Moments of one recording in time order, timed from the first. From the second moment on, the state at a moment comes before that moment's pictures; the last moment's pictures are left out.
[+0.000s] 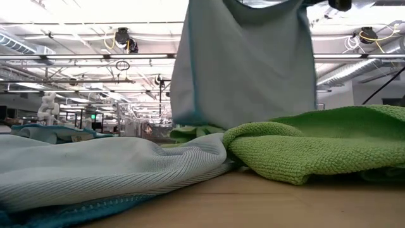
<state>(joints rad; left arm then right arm) 0.12 1.34 1.43 -0.14 -0.13 -0.18 -0.20 0.84 1.27 -1.04 0.13 0.50</state>
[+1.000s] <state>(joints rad) -0.07 1.22 1.23 -0.54 0.05 -0.38 -0.23 0.75 1.27 -1.17 -0.10 0.54</state>
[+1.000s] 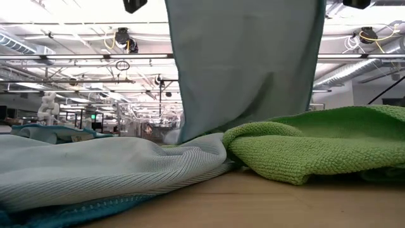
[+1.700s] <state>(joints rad) 0.12 1.09 1.17 0.02 -0.10 -0.26 -0.30 0.83 1.27 -0.63 0.18 0.38</state>
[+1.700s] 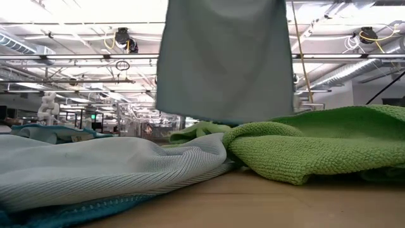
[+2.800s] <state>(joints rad) -0.38 1.29 1.17 -0.60 -0.04 -0.71 -0.07 0.70 0.82 -0.81 -0.63 1.03</state>
